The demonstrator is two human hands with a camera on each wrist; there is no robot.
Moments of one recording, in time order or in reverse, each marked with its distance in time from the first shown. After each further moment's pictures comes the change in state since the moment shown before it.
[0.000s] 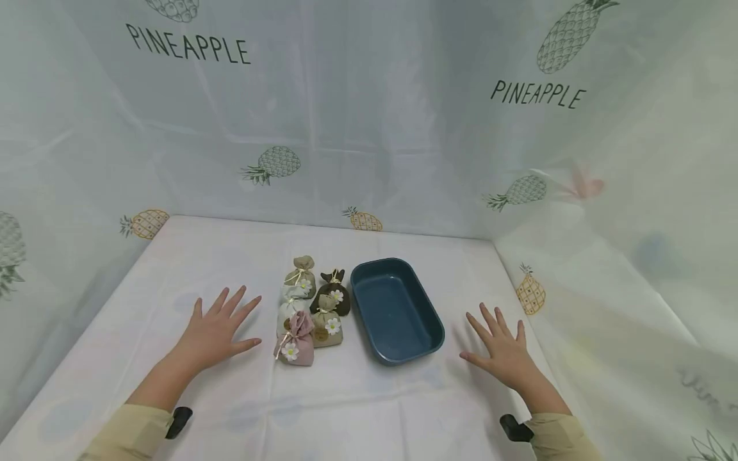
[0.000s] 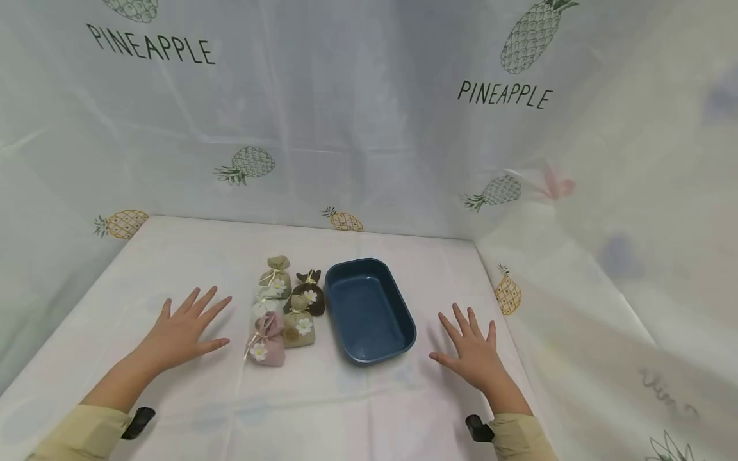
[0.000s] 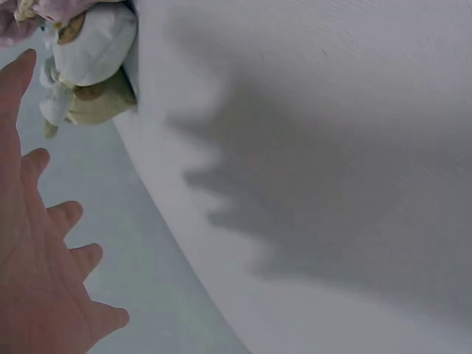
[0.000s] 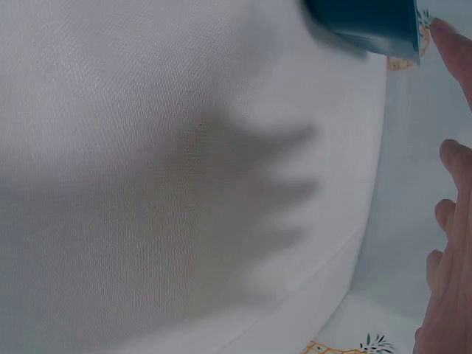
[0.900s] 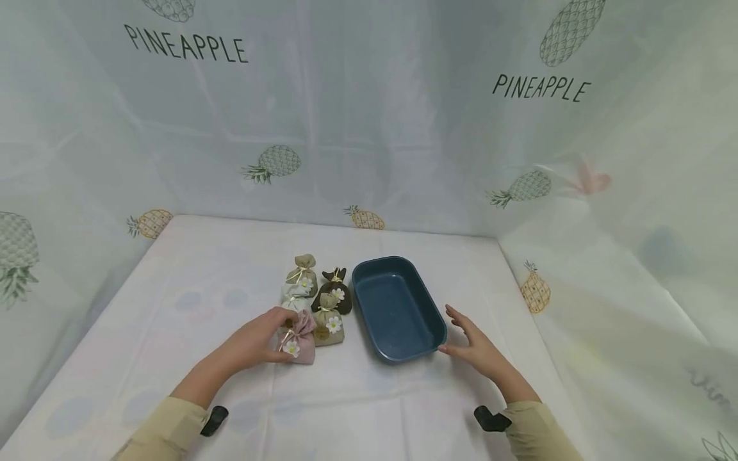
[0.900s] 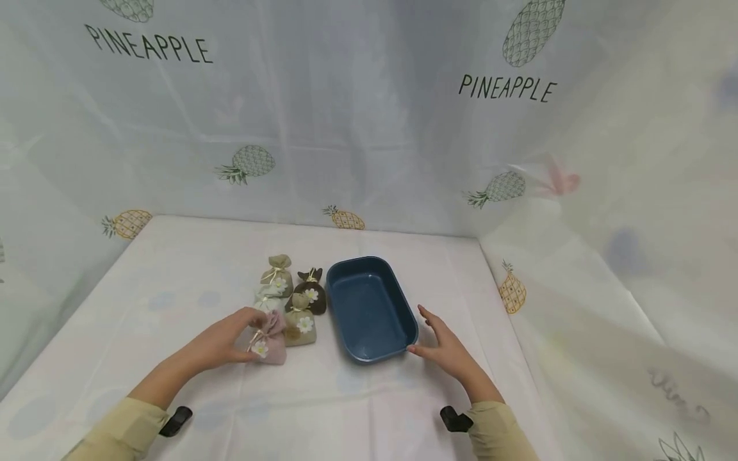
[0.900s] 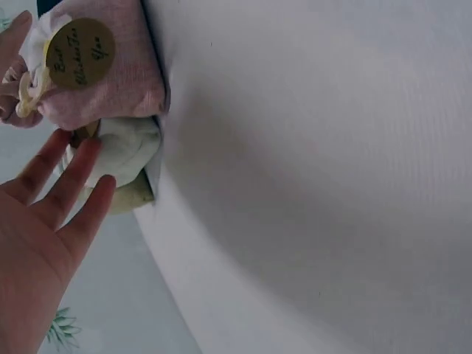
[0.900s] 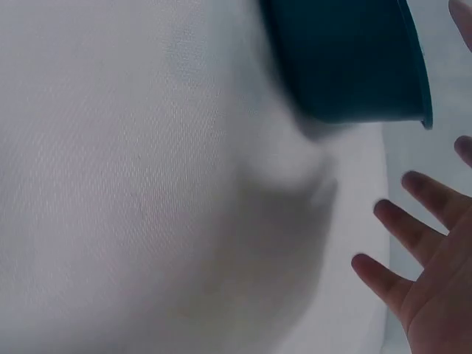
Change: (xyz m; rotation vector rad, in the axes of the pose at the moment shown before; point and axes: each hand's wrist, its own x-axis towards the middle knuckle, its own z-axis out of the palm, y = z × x) left_hand 0.023 0.056 0.010 -0.510 -0.054 0.189; right_hand 0.027 -0.030 0.027 0.688 -0.045 -0.003
